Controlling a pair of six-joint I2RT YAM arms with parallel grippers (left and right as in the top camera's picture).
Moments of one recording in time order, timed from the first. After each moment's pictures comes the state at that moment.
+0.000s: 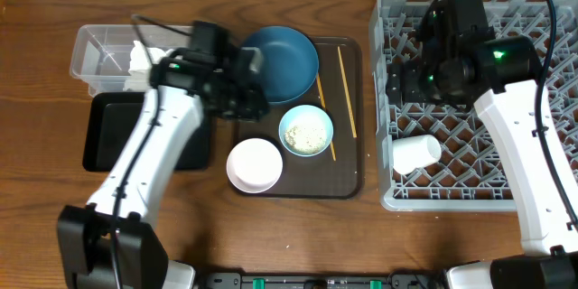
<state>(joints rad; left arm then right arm) -0.25 1.61 1.34 -0.96 0.41 -0.09 0.22 1.59 1.64 -1.25 -0.08 0.23</state>
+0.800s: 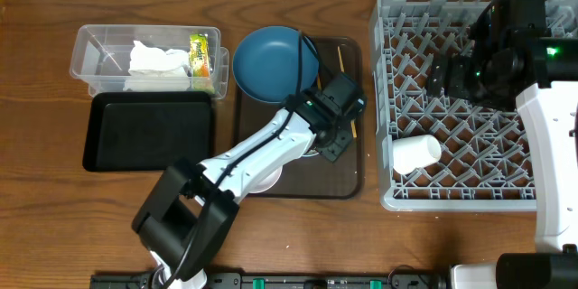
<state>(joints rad) -0.75 1.87 1.34 -0.73 0.05 -0.07 0.00 1.57 1.64 -1.29 -0.09 0.22</state>
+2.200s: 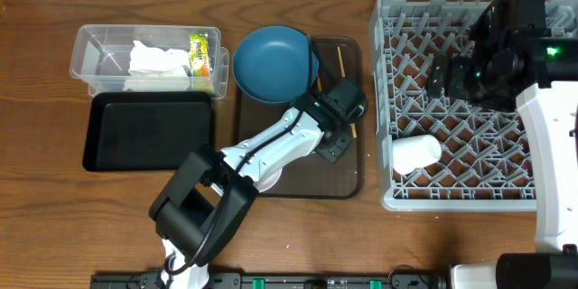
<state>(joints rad) -0.75 1.96 1.34 -0.70 0.02 -0.06 0.00 1.57 1.64 -1.30 -0.09 0.22</state>
